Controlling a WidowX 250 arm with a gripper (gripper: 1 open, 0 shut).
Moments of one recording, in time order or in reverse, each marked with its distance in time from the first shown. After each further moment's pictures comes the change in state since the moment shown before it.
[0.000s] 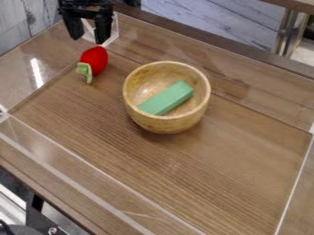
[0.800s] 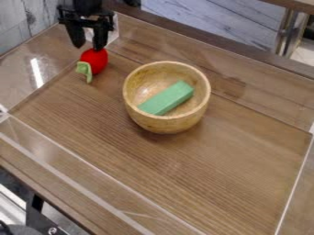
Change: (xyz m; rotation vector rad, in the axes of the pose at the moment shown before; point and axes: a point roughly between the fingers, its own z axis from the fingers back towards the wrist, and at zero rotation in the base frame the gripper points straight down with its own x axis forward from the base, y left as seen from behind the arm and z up) arm 0.010 -0.003 -0.023 0.032 0.018 0.009
